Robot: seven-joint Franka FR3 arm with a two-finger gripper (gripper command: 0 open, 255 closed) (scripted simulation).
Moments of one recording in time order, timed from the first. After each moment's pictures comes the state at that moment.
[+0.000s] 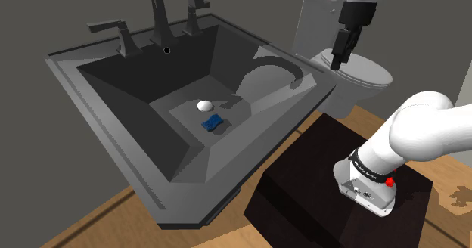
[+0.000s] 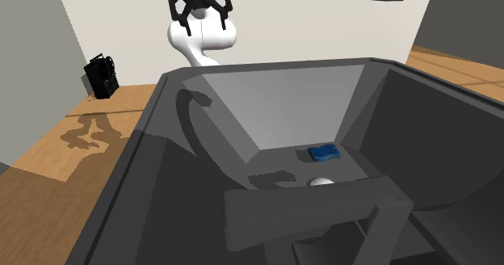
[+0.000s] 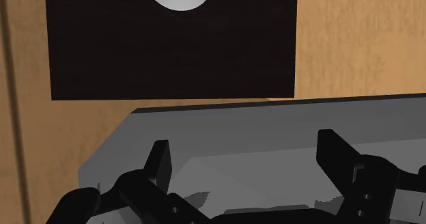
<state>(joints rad) 0.00 -0.78 -0.01 -2.44 0.11 1.43 -0.08</state>
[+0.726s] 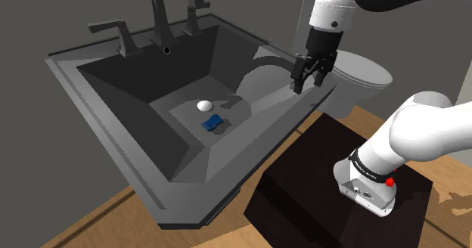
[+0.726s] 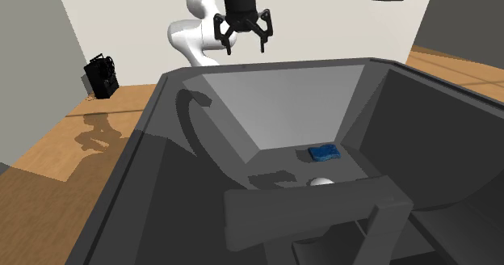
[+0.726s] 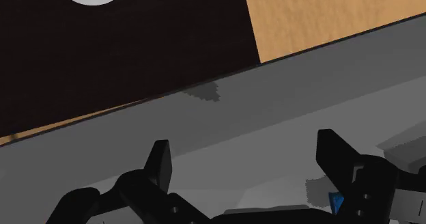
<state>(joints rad) 0.01 -0.73 0.24 -2.54 0.31 1.67 0.31</state>
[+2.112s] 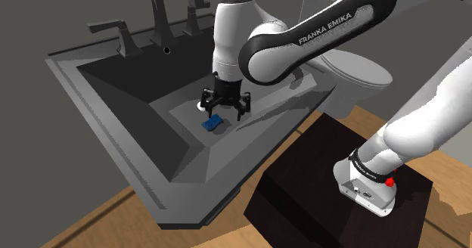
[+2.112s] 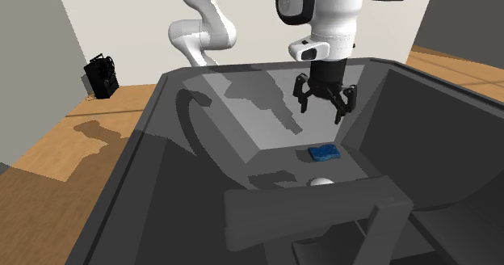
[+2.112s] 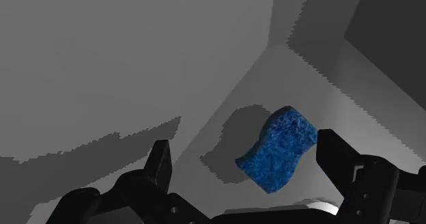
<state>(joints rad) -0.15 0.06 0.75 -2.22 0.05 2.25 1.38</state>
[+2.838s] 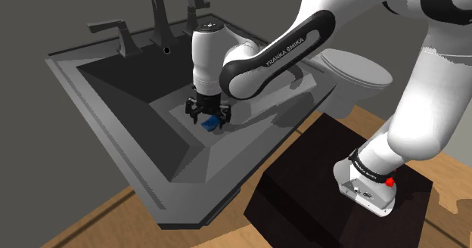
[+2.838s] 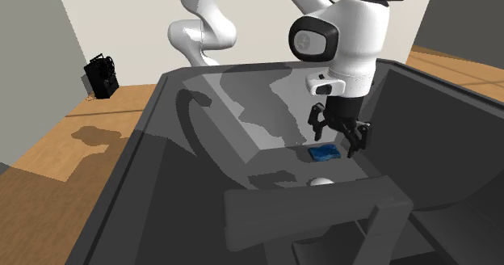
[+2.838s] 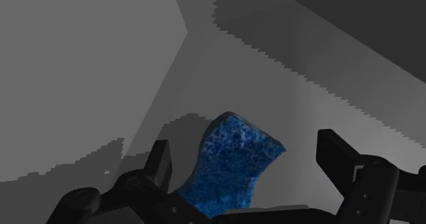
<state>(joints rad) -0.03 0.36 0.65 -2.06 -0.24 2.34 1.72</state>
